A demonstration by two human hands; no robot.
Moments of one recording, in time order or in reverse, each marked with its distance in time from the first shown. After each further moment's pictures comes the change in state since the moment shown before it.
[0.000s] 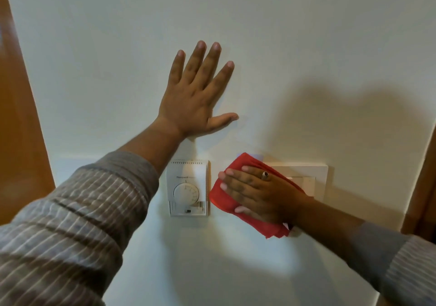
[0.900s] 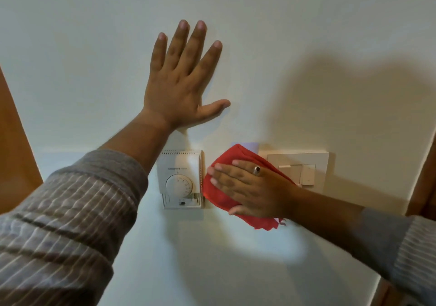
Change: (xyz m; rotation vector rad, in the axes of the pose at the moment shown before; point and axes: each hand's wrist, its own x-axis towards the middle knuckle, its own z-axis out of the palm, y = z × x) left_hand -0.002 0.002 0.005 0.026 0.017 -0.050; right_hand 0.000 -0.009 0.003 -0.036 0.032 -0.019
